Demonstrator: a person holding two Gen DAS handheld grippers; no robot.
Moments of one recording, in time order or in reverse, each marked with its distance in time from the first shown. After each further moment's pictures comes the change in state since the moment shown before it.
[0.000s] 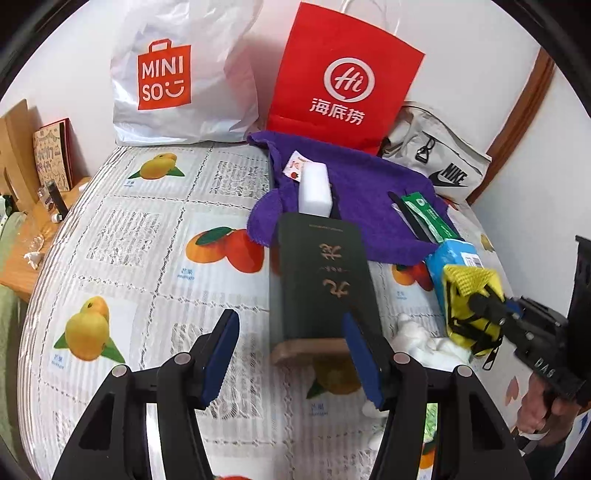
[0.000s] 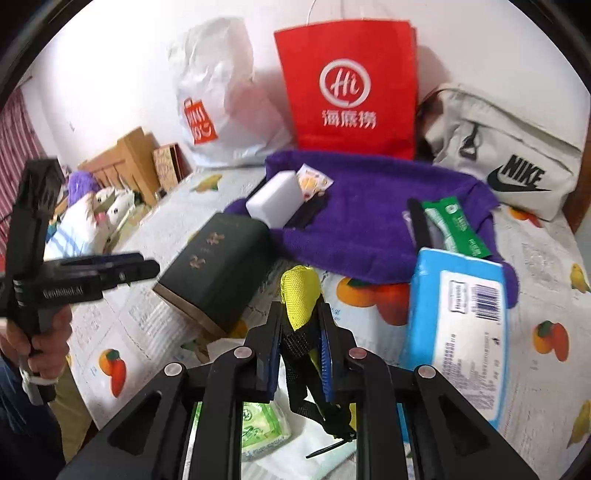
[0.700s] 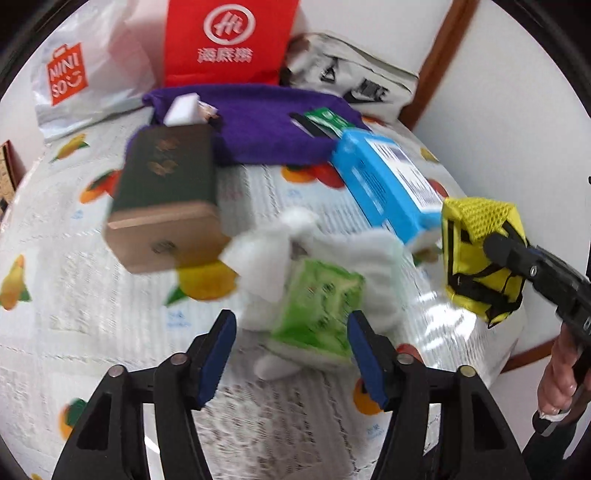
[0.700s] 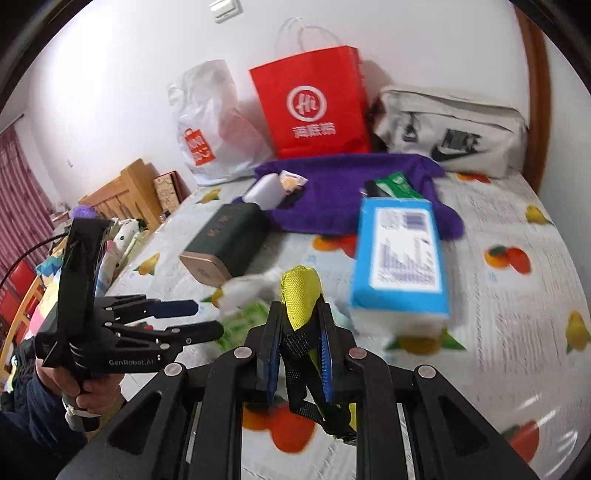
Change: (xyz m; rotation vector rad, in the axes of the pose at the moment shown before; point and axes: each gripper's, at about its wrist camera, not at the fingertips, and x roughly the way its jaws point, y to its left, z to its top) left arm 0.016 -0.095 -0.085 0.198 0.126 -0.111; right arm -0.086 -0.024 -0.084 0.129 -0.083 -0.015
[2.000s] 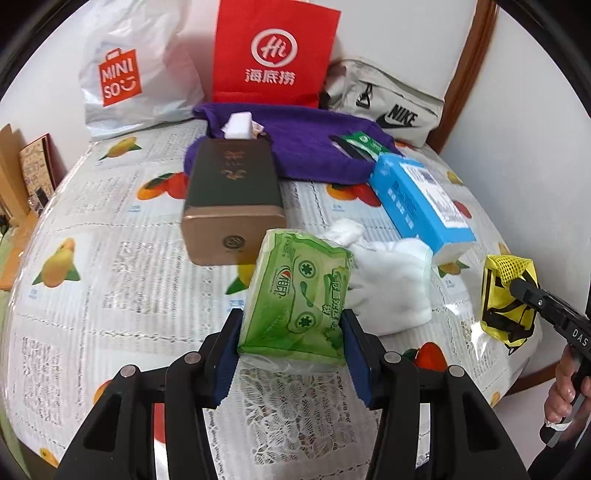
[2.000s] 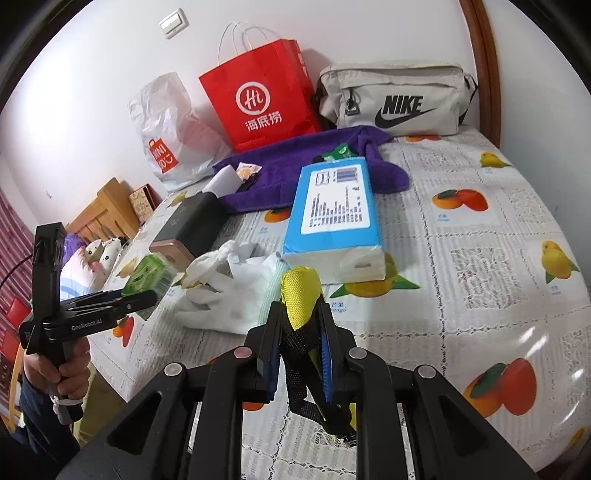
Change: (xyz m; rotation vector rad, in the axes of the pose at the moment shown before) left arm -0.037 0.027 -0.014 -0.064 -0.102 0.114; right arm -0.019 -0.043 -0.040 0.128 0.003 -0.043
